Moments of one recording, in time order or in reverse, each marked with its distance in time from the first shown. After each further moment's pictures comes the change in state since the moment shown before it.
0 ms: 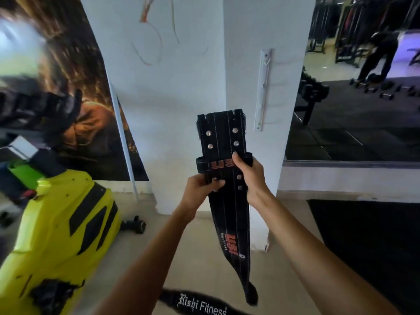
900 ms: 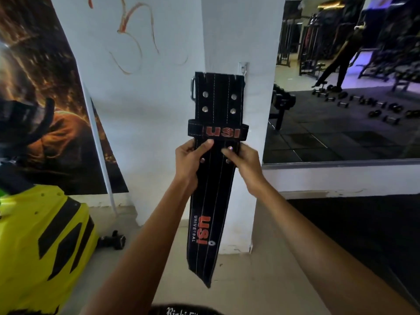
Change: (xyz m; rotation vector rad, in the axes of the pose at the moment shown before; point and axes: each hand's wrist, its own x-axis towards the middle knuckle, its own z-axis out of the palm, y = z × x) left_hand 0.014 0.070 0.016 -0.366 0.021 0.218; right_hand -0.017 -0.040 -0.009 -0.180 -0.075 -0.313
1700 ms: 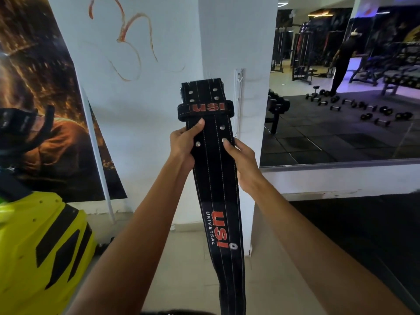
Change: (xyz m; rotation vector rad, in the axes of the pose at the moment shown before) left_hand 0.019 0.045 0.005 -0.089 0.095 -0.156; right_hand -0.007 -0.017 0.015 0.146 -0.010 0.118
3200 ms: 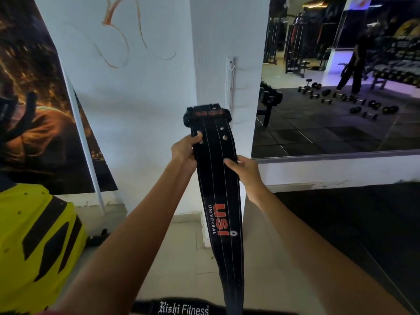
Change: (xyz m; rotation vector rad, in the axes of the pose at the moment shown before) left_hand 0.003 -0.046 0.001 -0.127 0.127 -0.269; right_hand -0.017 0.044 -0.047 -0.183 0.071 0.059
